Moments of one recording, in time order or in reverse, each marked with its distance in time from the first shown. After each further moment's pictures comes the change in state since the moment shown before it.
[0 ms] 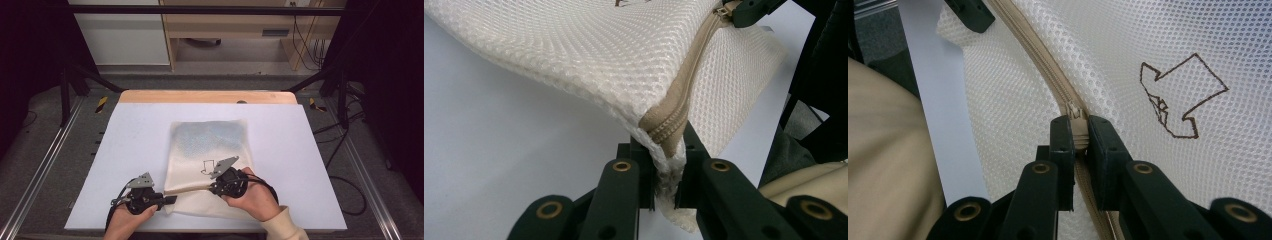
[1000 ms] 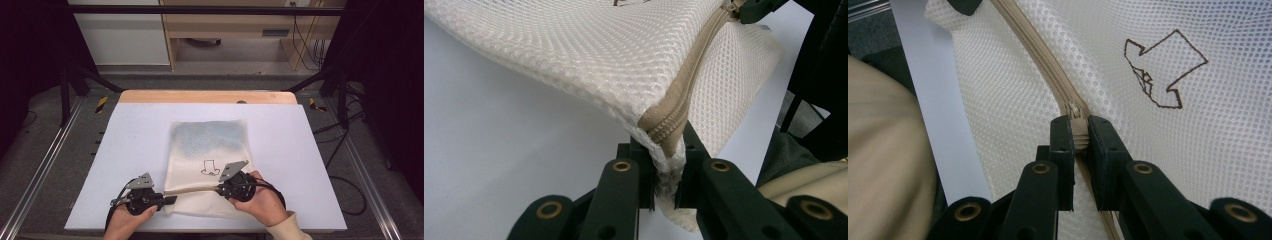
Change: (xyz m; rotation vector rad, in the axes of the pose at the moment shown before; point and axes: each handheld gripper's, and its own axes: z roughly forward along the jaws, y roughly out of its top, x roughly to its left) left arm -0.002 0.001 -0.001 -0.002 0.001 0.012; right arm 0.000 -0.019 -0.012 -0.021 -0.037 0.024
